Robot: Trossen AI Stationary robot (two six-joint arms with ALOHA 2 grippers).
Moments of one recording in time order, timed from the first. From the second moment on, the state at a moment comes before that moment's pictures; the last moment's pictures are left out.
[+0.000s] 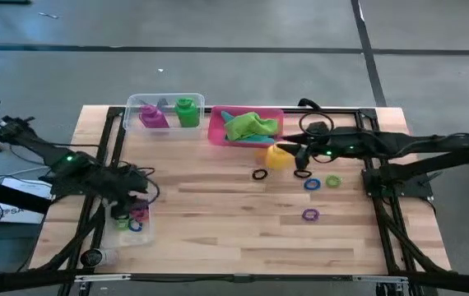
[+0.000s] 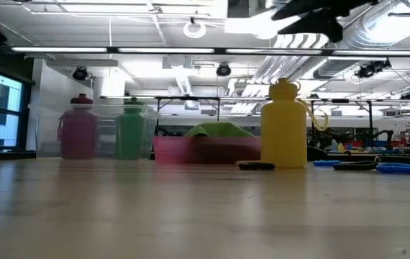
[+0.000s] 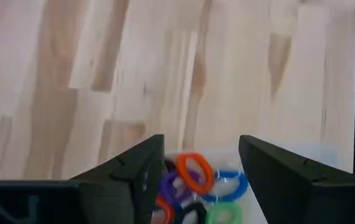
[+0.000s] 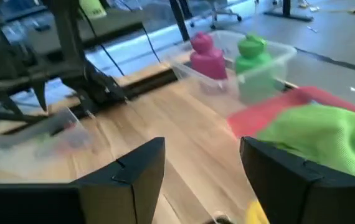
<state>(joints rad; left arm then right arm) -0.57 0.86 0.91 -1.02 -0.16 -0.70 0.00 1.06 0.98 -0.30 0.31 0.44</state>
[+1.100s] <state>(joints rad) -0.12 1.15 0.91 -0.52 -0.16 -0.58 0.00 0.96 0.98 -0.78 0.34 0.41</state>
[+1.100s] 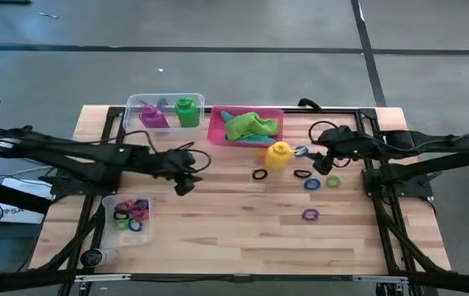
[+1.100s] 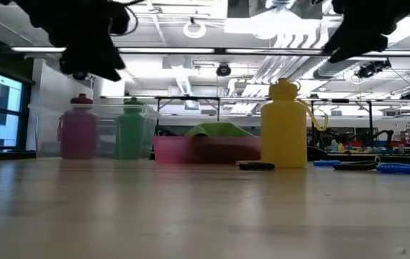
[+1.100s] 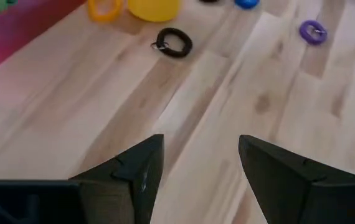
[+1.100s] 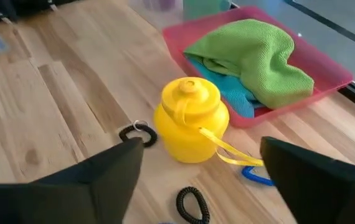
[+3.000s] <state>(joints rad) 0.07 1.20 0.91 -0.46 0.14 -0.52 -0.18 1.36 0.98 -0.48 0.12 0.32</state>
